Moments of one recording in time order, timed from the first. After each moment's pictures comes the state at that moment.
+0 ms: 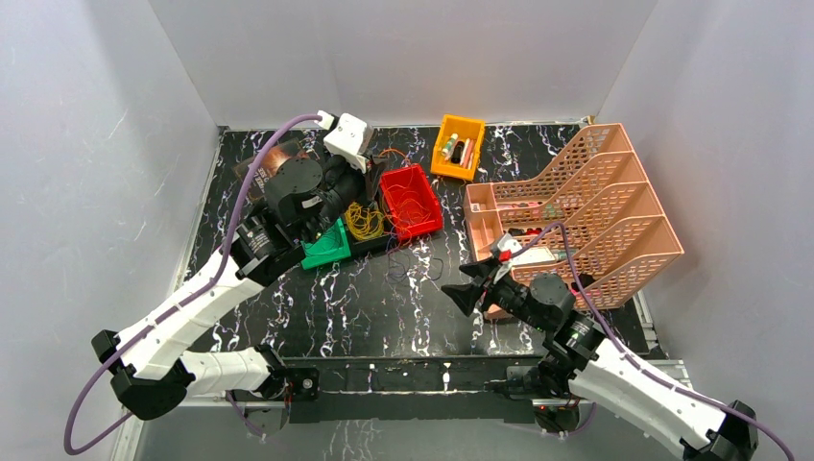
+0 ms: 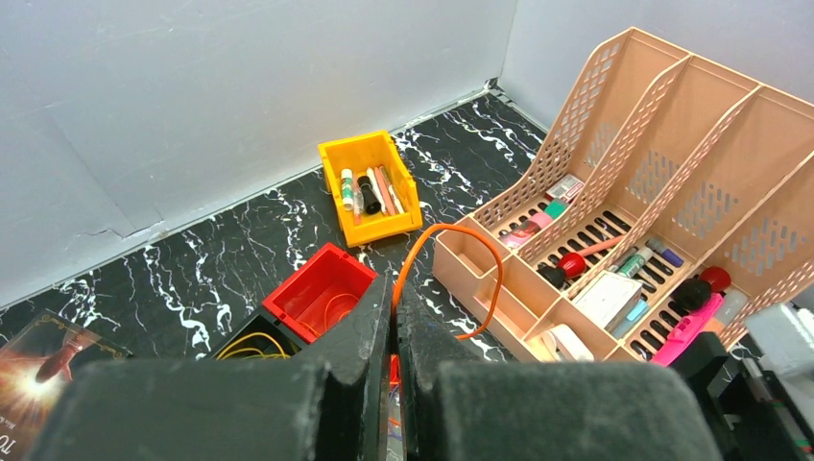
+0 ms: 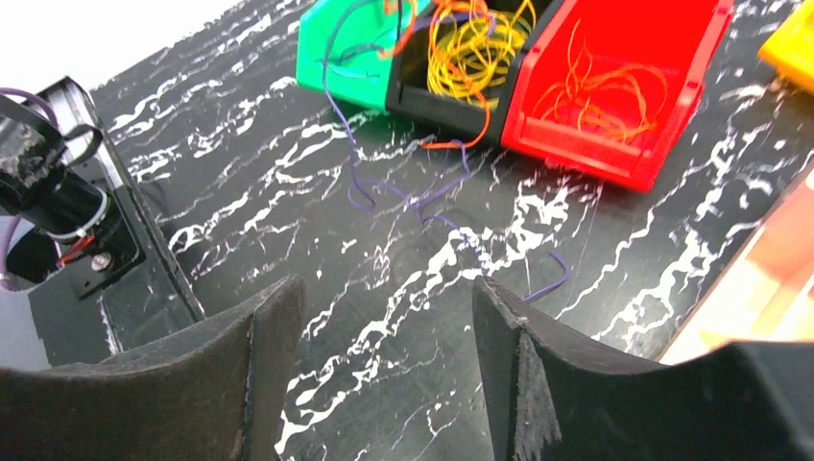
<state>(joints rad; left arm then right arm) -0.87 1.14 1.37 -0.28 -0.28 -0.01 0.86 0.48 0.26 0.08 -0.10 0.21</state>
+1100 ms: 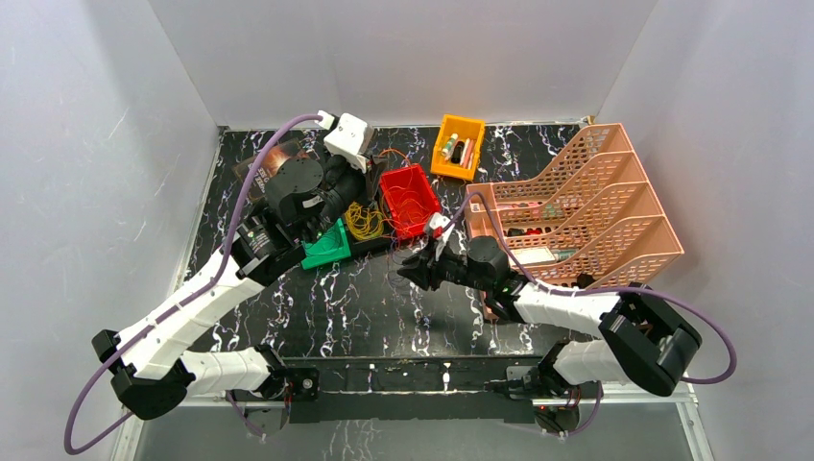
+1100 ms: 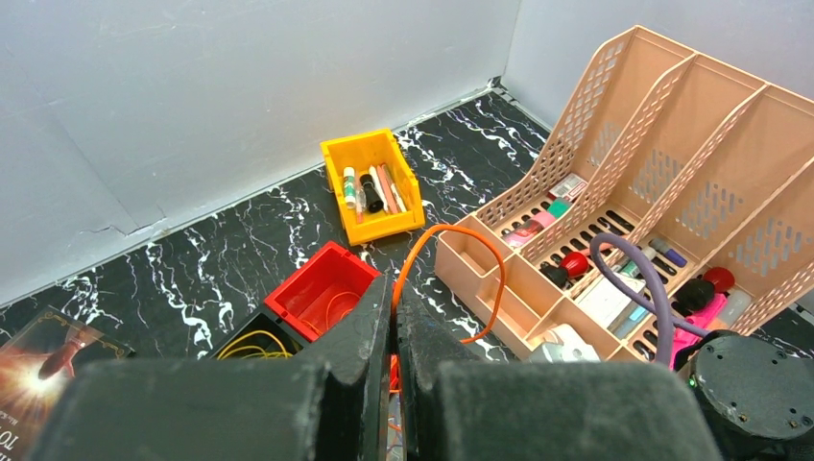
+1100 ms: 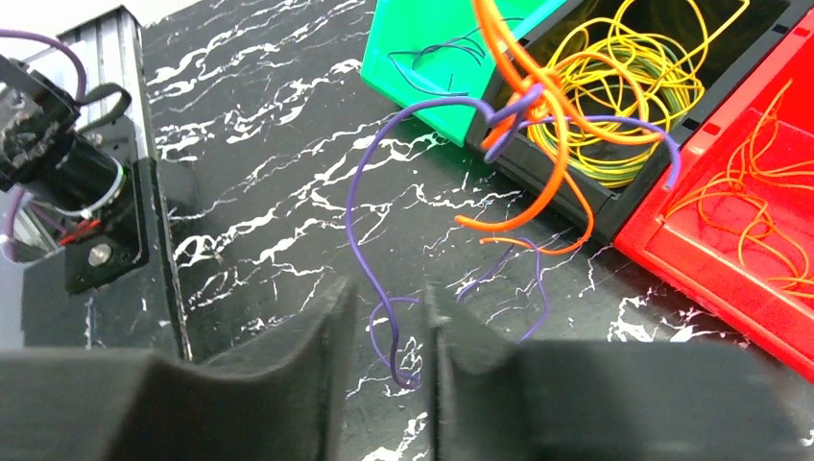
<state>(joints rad) -0.87 1.14 1.37 -0.28 -0.29 -0.01 0.86 1.29 0.47 0.65 -0.36 0.14</state>
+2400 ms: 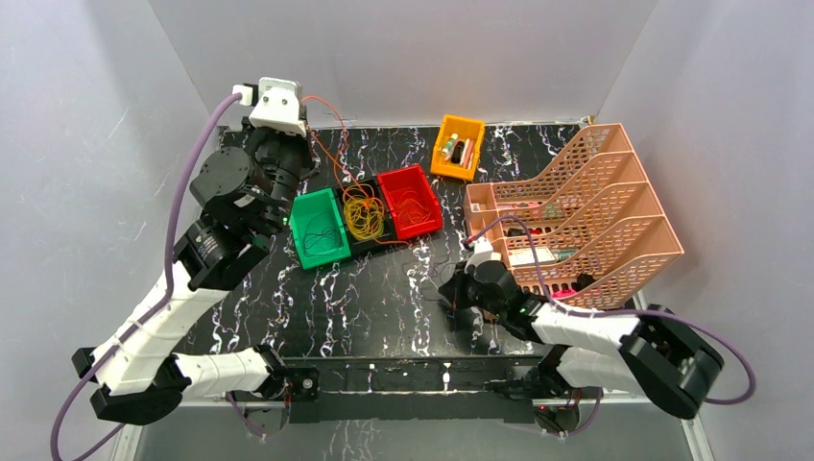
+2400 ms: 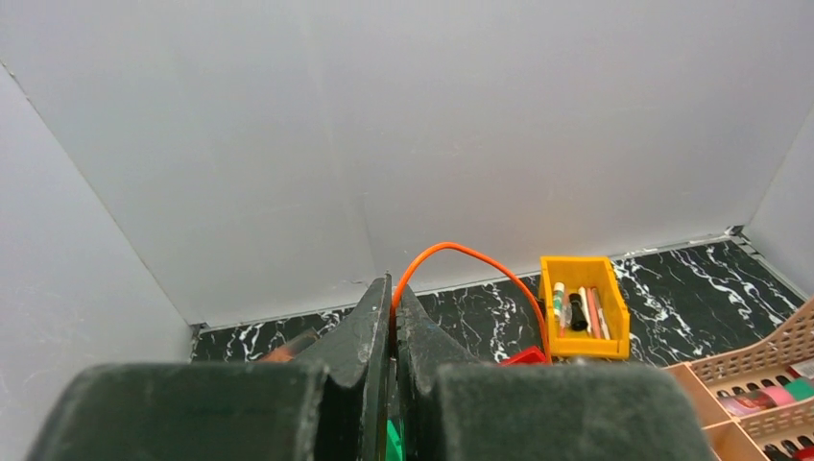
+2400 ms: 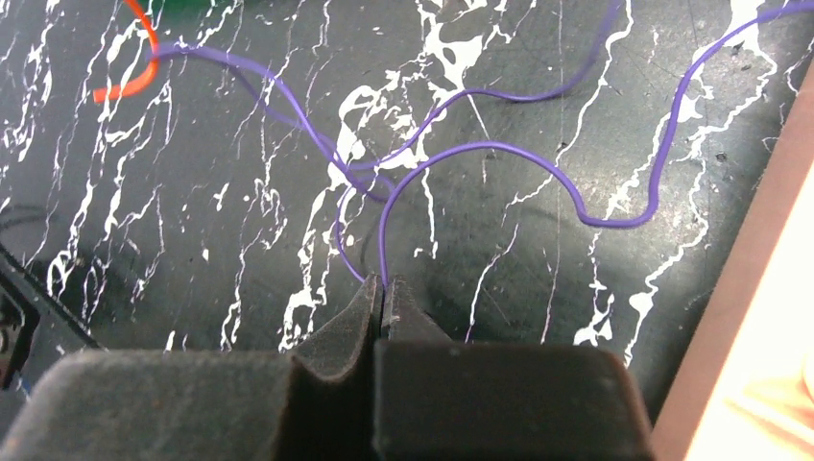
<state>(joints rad) -0.87 1.10 1.58 -0.24 -0.72 0.28 0.86 1.18 0.27 0.39 0.07 0.57</state>
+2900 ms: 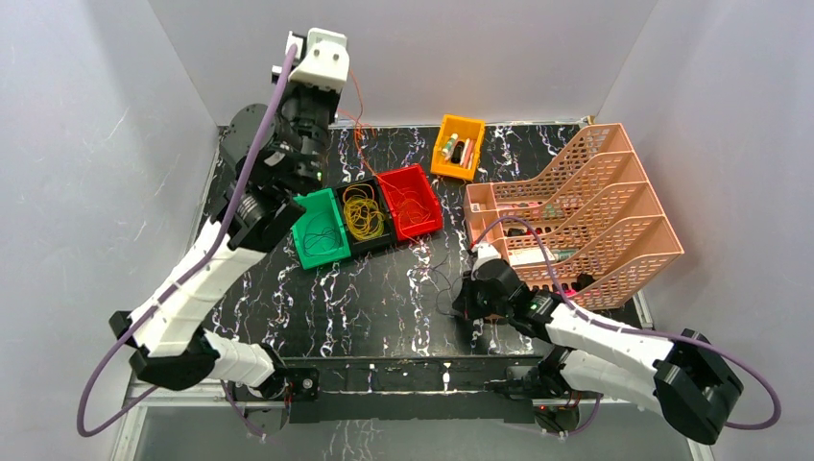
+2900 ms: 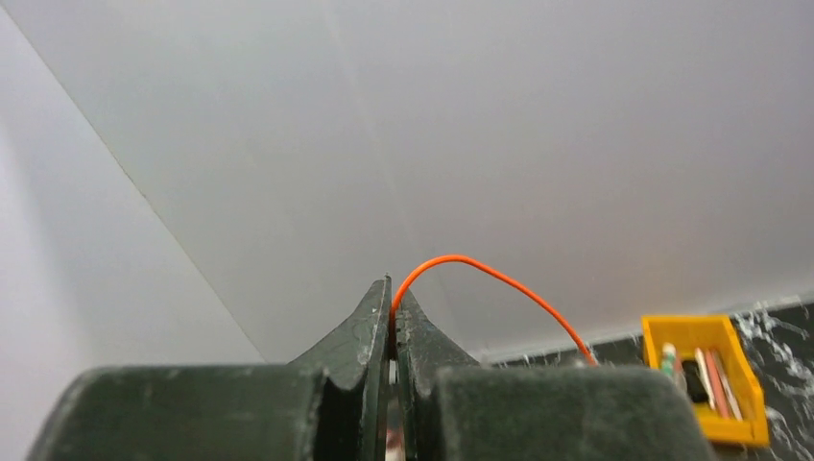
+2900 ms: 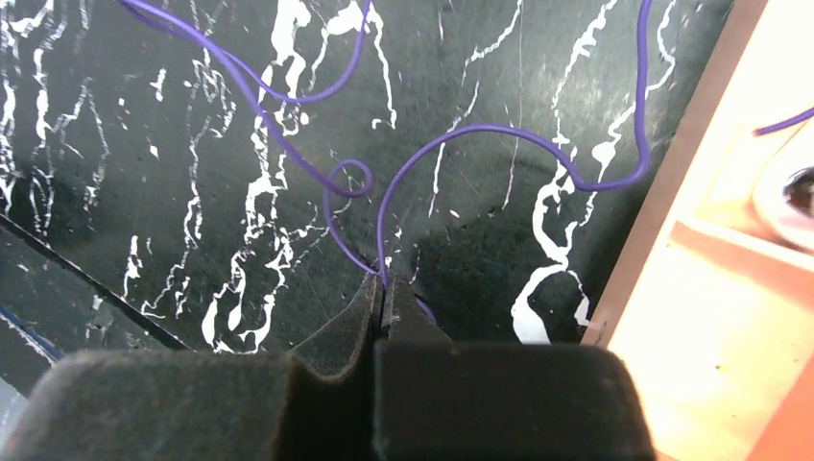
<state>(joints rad) -0.87 1.31 1.79 -0.10 -0.78 0.60 0.86 0.94 0.36 -0.14 0.02 0.56</state>
